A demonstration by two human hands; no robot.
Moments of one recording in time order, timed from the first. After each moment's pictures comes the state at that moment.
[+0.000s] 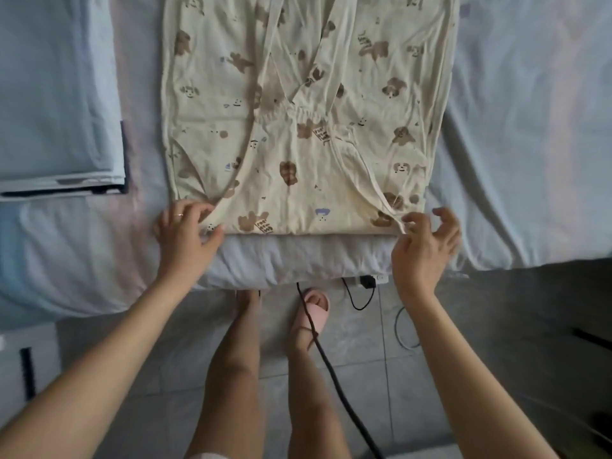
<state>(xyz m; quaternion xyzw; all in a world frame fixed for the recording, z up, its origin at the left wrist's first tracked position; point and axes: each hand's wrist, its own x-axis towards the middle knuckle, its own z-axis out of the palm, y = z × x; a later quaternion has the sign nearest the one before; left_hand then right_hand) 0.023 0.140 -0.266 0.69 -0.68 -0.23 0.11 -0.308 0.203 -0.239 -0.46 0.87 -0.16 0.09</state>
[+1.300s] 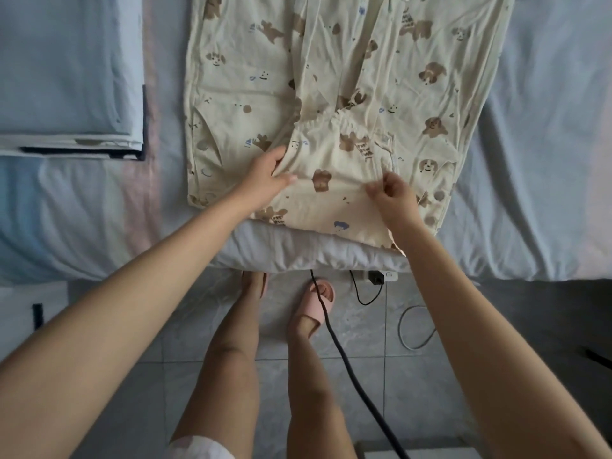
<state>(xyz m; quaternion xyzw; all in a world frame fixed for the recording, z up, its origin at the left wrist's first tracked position) -0.057 0.081 -0.270 0.57 -0.51 -0.60 0.20 -0.284 0.129 -0.256 -0.33 0.75 -0.24 0.53</state>
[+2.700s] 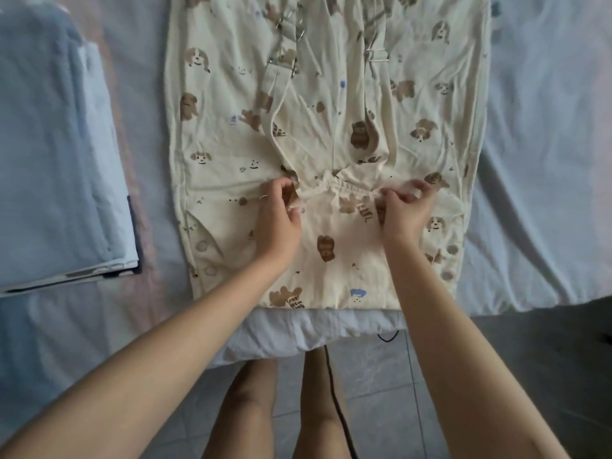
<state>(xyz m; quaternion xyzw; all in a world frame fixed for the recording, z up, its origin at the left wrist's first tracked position) -0.087 0.016 -0.304 0.66 -0.58 -0.42 0.22 -0.264 0.030 -0.286 -0.06 0.84 -0.42 0.34</state>
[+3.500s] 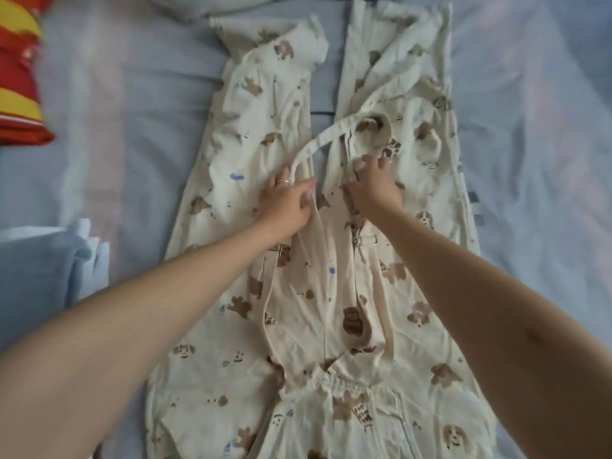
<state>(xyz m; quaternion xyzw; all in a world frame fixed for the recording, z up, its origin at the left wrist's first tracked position) -0.161 -0.287 -0.289 0.57 -0.77 -0.27 0.04 -0.330 -0.277 -0.278 -0.52 0.81 -0.12 0.25</state>
